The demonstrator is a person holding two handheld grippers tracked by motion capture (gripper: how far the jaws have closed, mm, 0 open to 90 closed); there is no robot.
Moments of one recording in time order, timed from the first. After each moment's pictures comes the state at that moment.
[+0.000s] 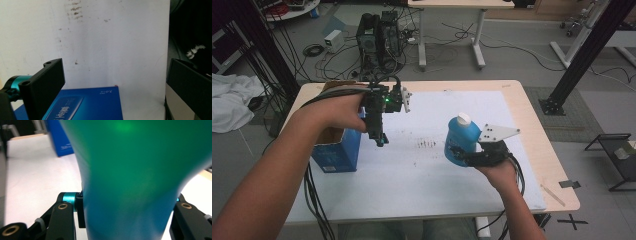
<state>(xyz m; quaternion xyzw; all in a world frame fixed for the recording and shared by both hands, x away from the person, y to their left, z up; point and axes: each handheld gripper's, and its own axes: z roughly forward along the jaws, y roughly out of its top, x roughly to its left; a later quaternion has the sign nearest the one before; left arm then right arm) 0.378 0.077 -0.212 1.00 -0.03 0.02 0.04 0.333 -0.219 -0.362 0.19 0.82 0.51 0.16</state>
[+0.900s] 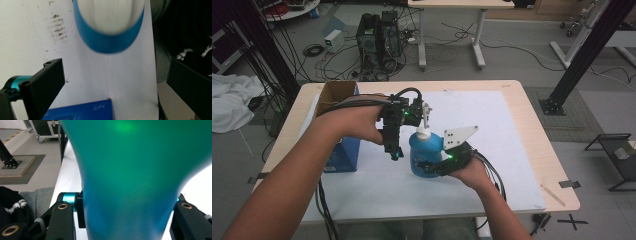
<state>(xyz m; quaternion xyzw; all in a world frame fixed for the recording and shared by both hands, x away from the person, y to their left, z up) 0.352 0.036 -0.219 1.00 -0.07 0.00 0.03 0.346 -0.137 -0.377 0.02 0.85 0.53 0.03</state>
